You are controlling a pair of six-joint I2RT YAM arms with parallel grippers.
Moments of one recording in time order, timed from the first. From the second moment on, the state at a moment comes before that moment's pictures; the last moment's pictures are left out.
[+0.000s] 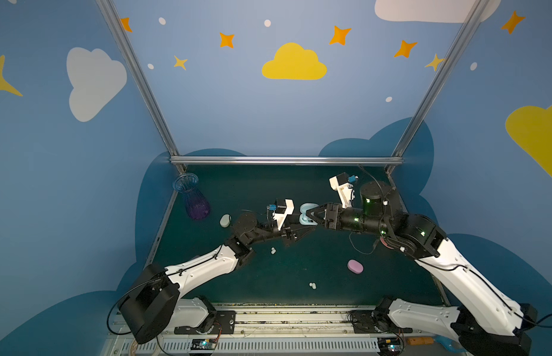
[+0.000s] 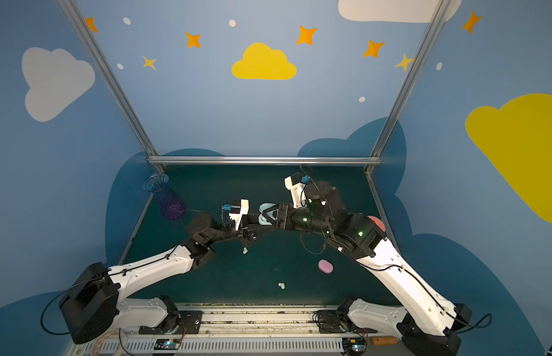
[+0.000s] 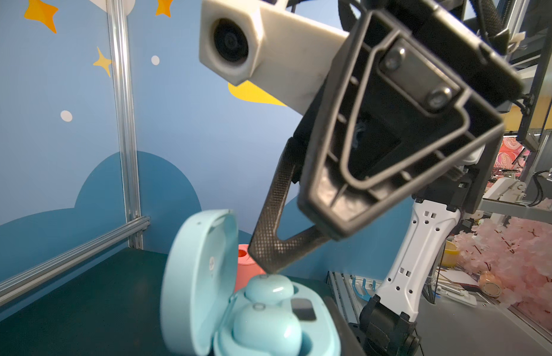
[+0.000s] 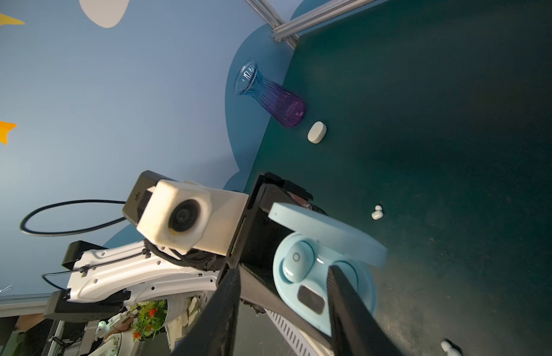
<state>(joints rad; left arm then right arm) -0.75 1.31 0.70 0.88 0.65 -0.28 0.85 1.11 1.46 -0.81 -0.24 0.77</state>
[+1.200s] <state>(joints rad) -0.75 1.29 0.70 0.84 0.67 -0.28 0.77 1.21 1.59 -0.92 -0.42 0.71</state>
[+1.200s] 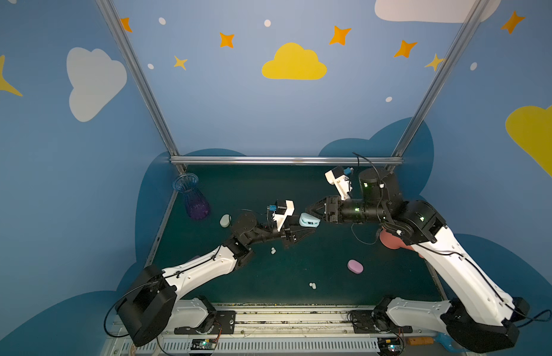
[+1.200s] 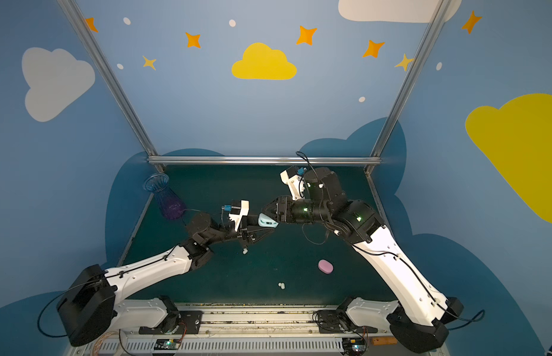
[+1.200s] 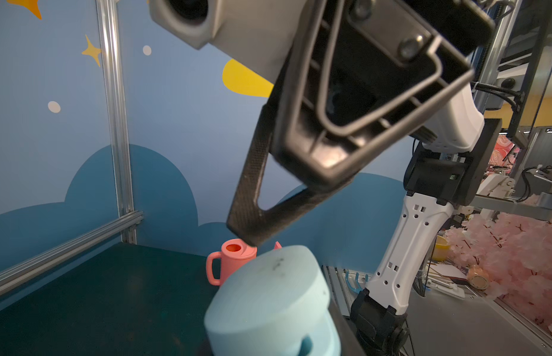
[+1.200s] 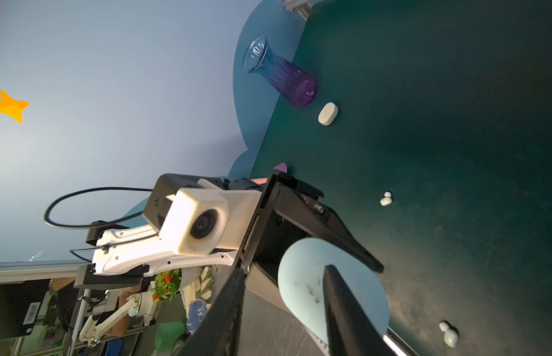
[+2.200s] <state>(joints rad) -0.75 1.29 0.70 0.65 0.65 -0.16 0.83 1.37 1.74 -1.23 -0.24 0.70</state>
